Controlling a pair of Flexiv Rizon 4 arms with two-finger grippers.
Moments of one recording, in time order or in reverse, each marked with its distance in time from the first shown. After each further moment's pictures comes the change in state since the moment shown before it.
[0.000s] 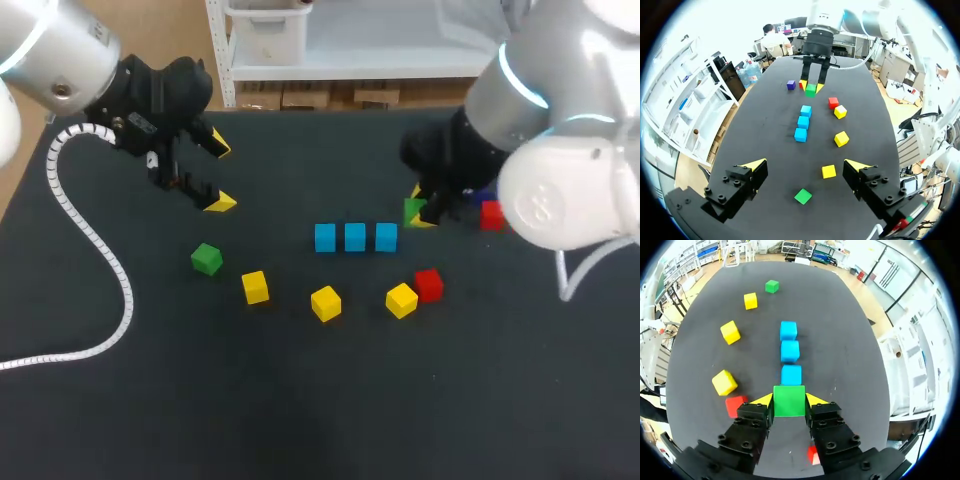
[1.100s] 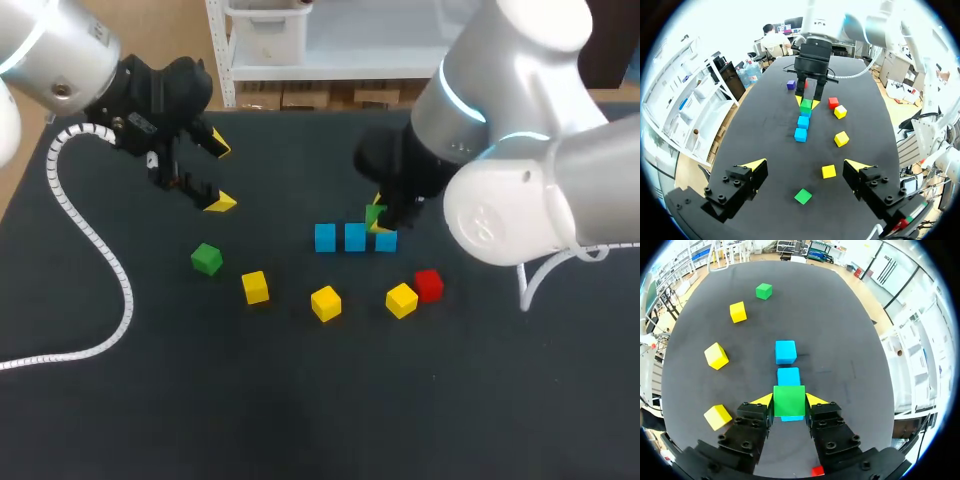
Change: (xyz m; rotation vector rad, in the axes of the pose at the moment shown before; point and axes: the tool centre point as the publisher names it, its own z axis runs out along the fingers) left arm 0.000 0.000 0.000 0.000 0.000 0.000; right arm -0.037 0.002 0.034 0.015 0.009 0.047
